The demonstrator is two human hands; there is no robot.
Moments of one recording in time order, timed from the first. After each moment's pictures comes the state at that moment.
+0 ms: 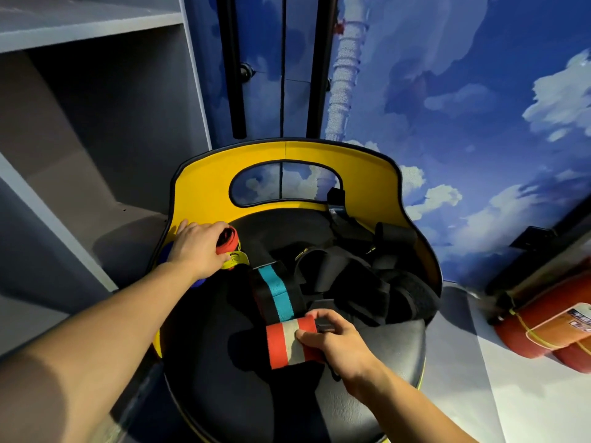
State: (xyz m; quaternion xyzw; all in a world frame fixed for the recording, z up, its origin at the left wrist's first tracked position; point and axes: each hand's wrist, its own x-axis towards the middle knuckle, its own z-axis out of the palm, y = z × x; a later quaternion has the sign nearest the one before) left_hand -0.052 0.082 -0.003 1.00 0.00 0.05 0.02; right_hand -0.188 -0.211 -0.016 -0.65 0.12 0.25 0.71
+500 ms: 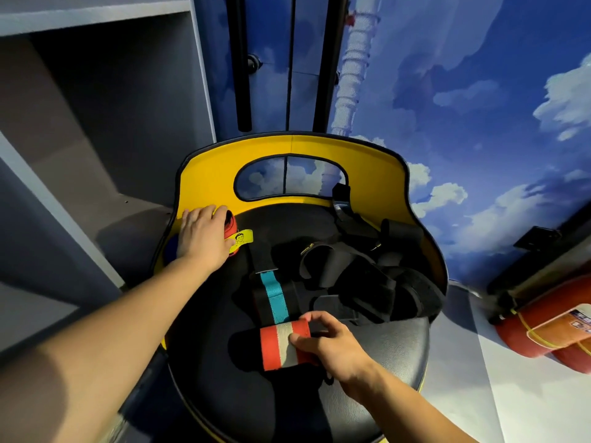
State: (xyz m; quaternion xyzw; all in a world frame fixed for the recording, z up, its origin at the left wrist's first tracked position) left_hand -0.054 0.072 -0.008 0.99 0.05 0.12 0.04; right_hand -0.192 -0.201 -0.028 -0.66 0.12 0.28 0.69
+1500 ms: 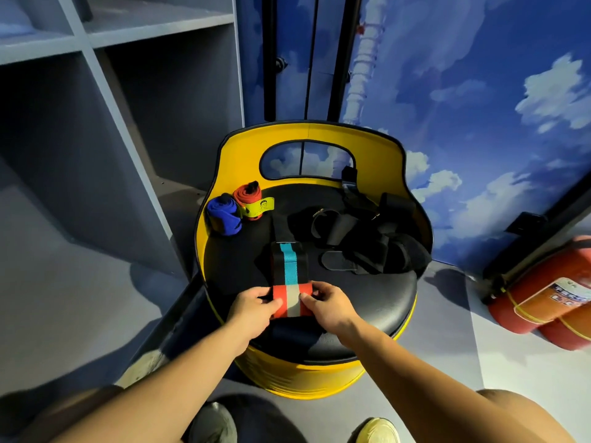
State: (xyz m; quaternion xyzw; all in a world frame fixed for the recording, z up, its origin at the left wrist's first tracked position) left_hand -0.285 -0.021 -0.043 0.75 0.28 -0.11 0.59; right_hand -0.248 -0.191 -0.044 -0.82 0.06 0.20 0.53
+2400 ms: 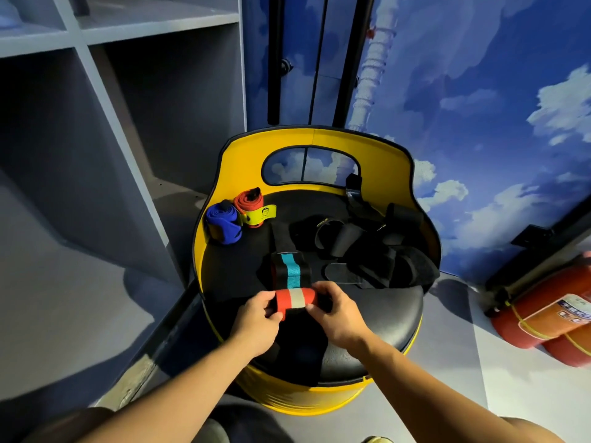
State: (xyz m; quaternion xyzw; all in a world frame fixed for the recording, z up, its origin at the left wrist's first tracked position) left_hand -0.274 -0.020 -0.042 0.83 0.21 -0.10 0.50; right_hand -0.231 -0.201 -0.046 -0.88 -0.05 0.12 0.46
